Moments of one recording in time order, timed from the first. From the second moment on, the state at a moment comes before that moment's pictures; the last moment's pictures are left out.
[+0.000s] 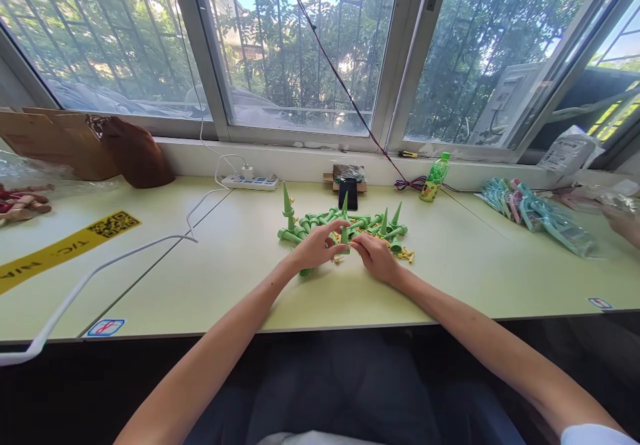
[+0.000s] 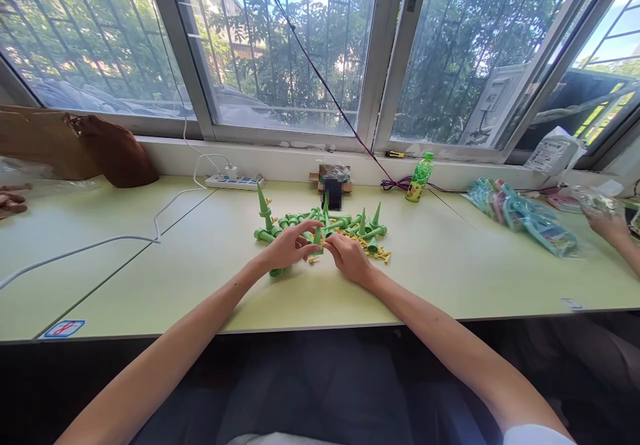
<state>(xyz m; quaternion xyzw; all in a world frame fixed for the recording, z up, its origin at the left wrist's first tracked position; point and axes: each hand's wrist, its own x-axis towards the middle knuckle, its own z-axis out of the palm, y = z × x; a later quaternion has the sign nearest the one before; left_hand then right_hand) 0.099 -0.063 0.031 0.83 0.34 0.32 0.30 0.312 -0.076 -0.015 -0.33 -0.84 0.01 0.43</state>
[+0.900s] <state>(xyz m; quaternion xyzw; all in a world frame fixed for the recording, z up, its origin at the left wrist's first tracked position) 0.116 -0.074 0.037 0.79 0.32 0.49 0.19 0.310 -0.072 -0.012 -0.39 -0.76 0.00 0.51</state>
